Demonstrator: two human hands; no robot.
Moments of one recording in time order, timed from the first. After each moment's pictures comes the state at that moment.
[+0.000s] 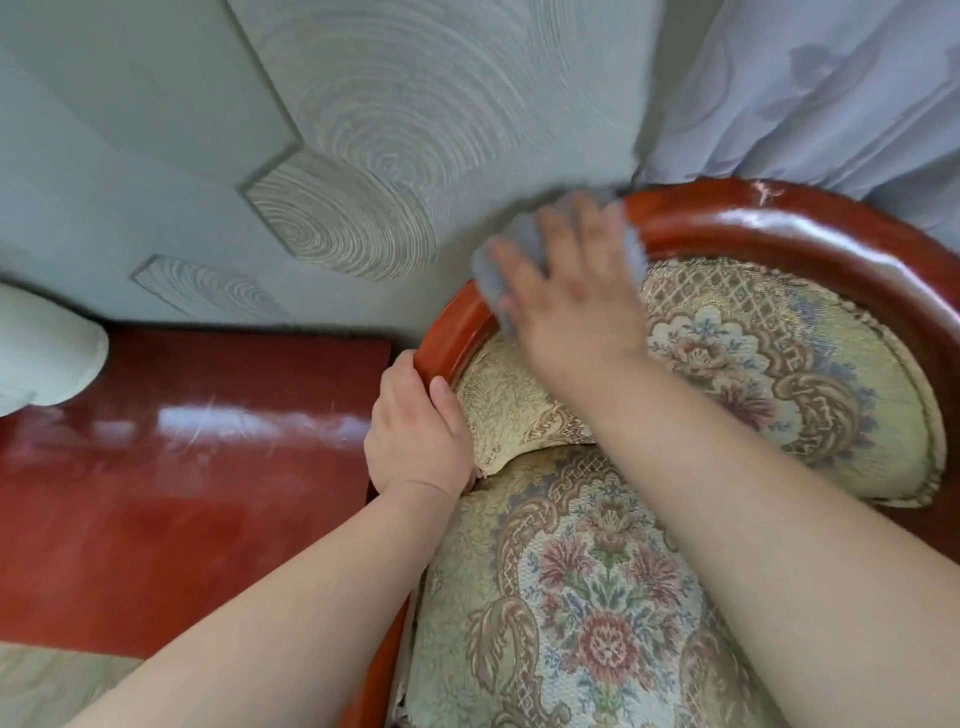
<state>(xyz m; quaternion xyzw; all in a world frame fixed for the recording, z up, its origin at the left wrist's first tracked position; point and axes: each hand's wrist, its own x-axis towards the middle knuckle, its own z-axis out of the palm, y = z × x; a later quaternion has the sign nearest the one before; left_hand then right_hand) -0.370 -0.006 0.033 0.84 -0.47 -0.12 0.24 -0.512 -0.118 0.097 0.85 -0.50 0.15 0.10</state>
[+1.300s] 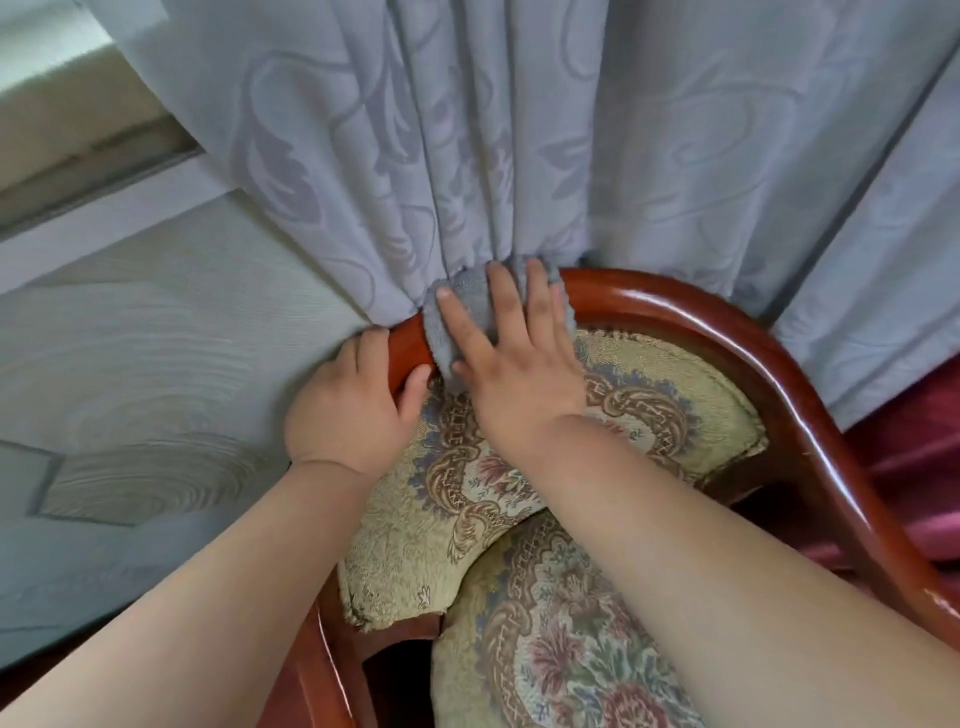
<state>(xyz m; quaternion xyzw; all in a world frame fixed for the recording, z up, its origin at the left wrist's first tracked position) -0.446 -0.176 0.119 0.52 -0.84 0.13 0.10 -0.630 -0.134 0.110 0.69 -0.69 0.21 0.03</state>
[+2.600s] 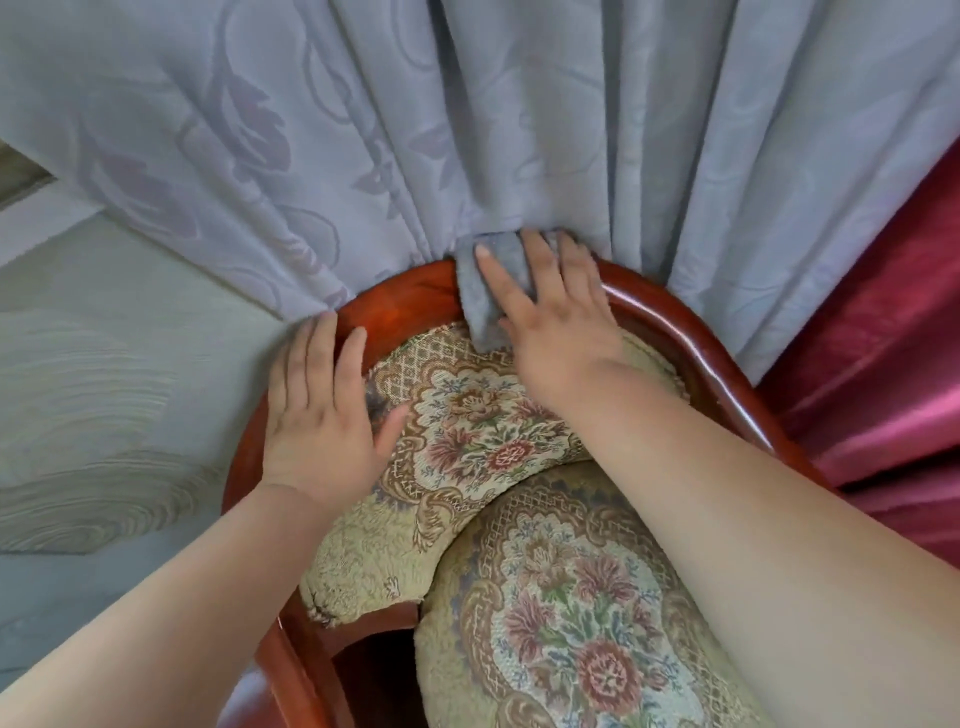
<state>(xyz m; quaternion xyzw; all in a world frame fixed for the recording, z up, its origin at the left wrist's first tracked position) -0.469 -0.133 0.120 0.44 -0.89 0.12 0.07 -0.730 -0.107 0.096 0.65 -0.74 0.16 0.03</state>
